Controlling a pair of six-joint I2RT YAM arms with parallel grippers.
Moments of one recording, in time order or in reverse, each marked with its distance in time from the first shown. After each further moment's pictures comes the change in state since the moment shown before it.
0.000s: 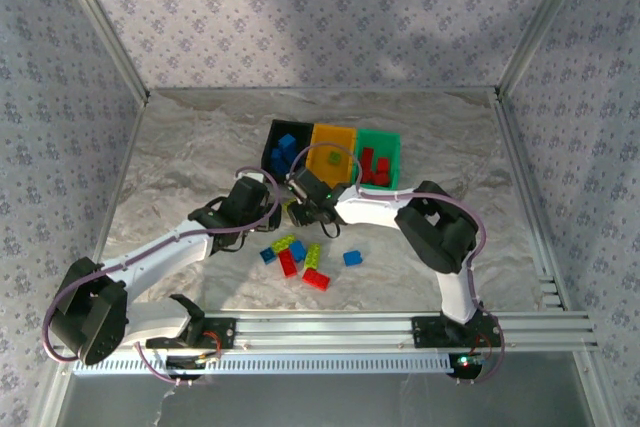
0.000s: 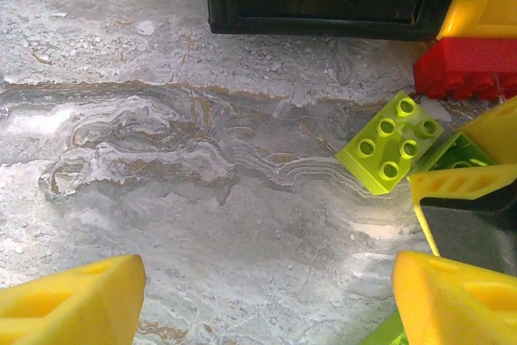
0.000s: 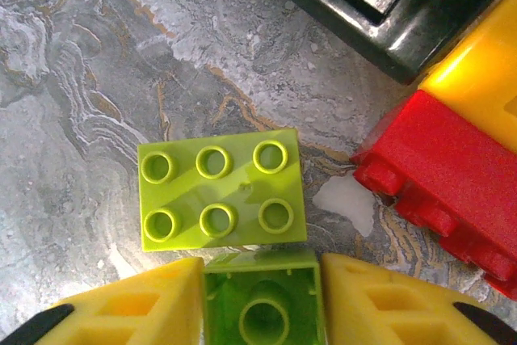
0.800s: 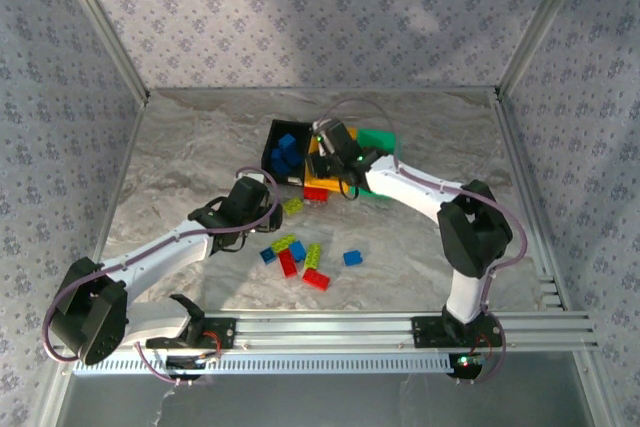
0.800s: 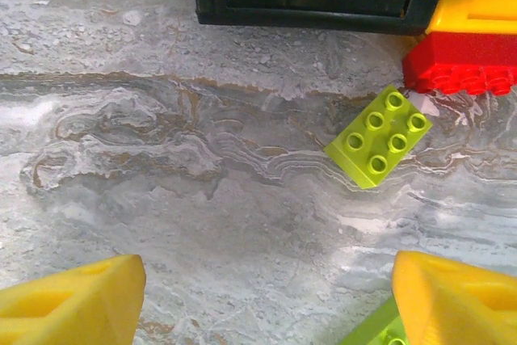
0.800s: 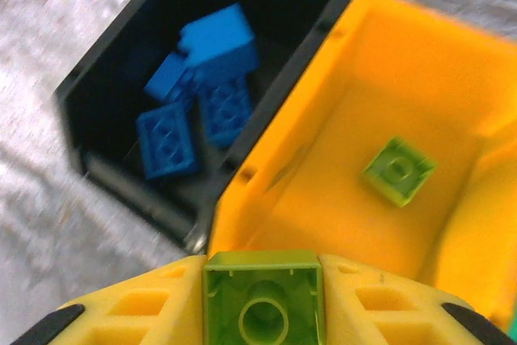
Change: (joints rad) left arm 0.001 0.000 0.000 -0.002 0.035 -0.019; right arm -0.210 -0.143 0.143 -0.072 0.006 -0.034
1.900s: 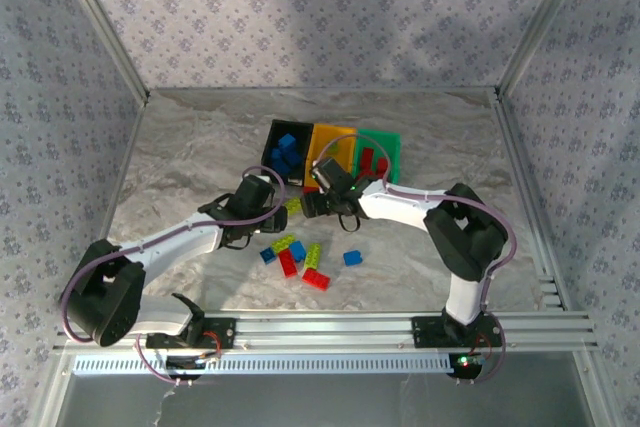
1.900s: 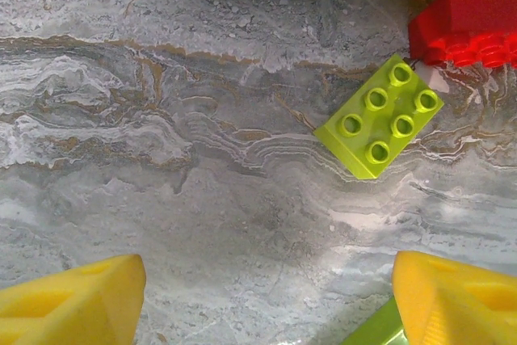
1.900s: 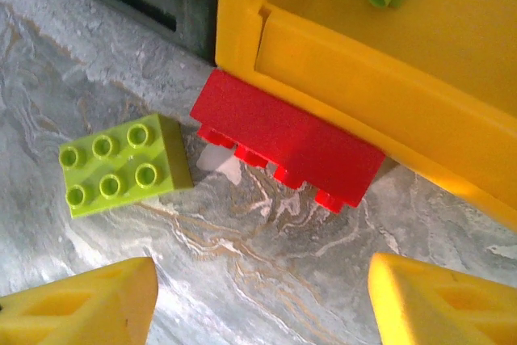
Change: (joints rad) left arm 0.015 0.111 0.016 0.030 0.067 -0.011; right arm 0.110 -0.008 -0.250 0.045 -0.048 0.164
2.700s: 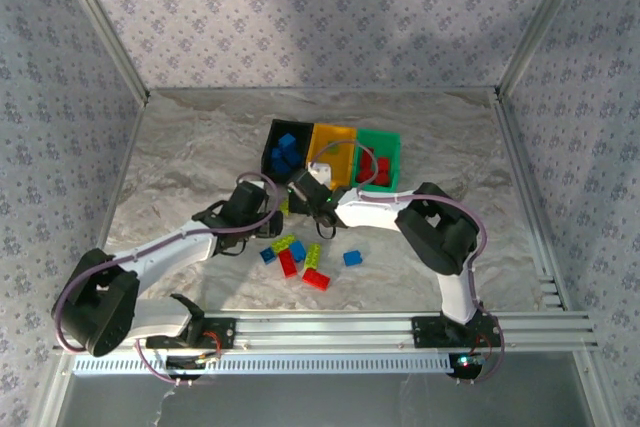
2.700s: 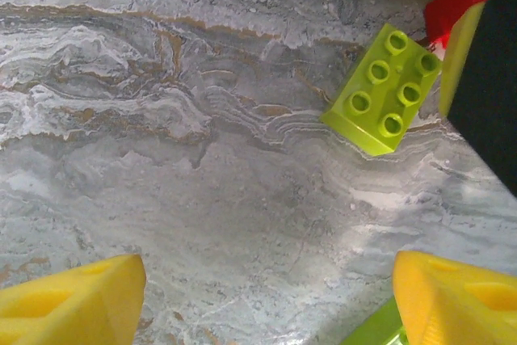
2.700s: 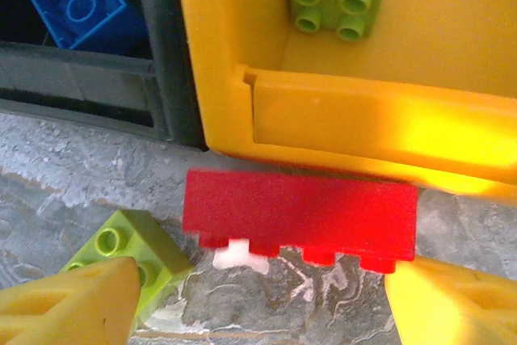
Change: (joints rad) left arm 0.014 -0.064 -0.082 0.035 0.010 -0.005; right arm 0.109 0.144 0.083 0.077 0.314 0.342
